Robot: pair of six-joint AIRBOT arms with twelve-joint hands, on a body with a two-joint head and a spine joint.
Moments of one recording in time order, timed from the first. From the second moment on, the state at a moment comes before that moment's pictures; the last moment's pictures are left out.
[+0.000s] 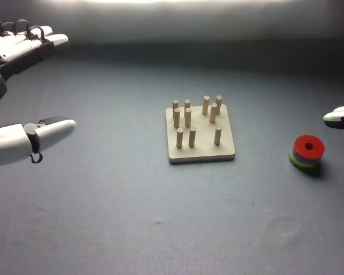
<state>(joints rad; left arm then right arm) 1.14 -0.78 0.94 -0.28 -1.28 0.77 -1.09 -0.86 1.14 -0.03 1.14 -0.58</state>
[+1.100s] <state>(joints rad) 1.14 -0.78 0.94 -0.28 -1.28 0.76 -0.75 -1.01 1.30 -0.34 0.71 -0.54</state>
